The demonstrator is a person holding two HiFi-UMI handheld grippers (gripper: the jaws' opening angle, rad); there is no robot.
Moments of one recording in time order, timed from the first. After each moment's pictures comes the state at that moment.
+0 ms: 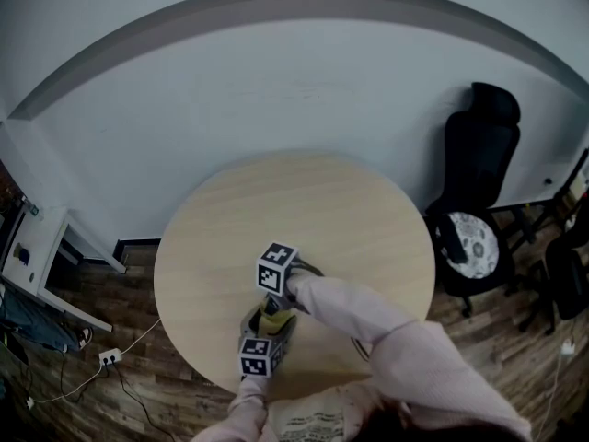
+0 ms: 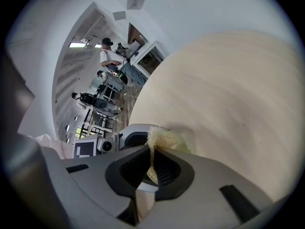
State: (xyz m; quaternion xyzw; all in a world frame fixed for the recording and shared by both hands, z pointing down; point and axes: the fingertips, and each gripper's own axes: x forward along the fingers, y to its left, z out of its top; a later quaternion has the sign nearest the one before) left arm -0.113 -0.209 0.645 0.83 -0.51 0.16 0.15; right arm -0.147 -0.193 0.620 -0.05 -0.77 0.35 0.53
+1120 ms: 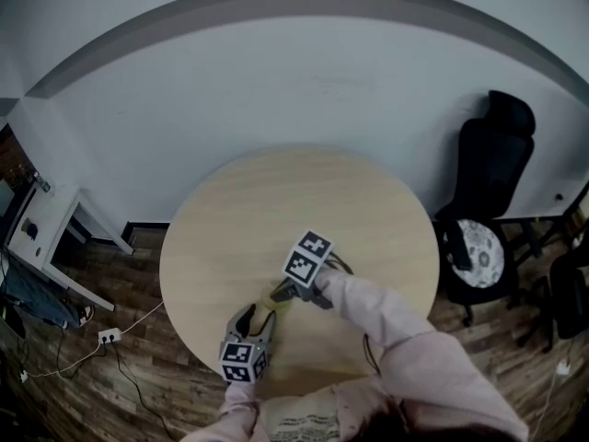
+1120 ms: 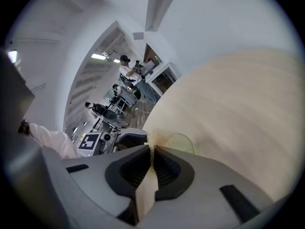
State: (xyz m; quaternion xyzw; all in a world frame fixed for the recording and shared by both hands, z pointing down) left arm -0.142 -0.171 0.597 0.80 -0.56 0.12 0.14; right arm -0.133 -0.191 0.576 -0.08 -0.84 0.34 0.41
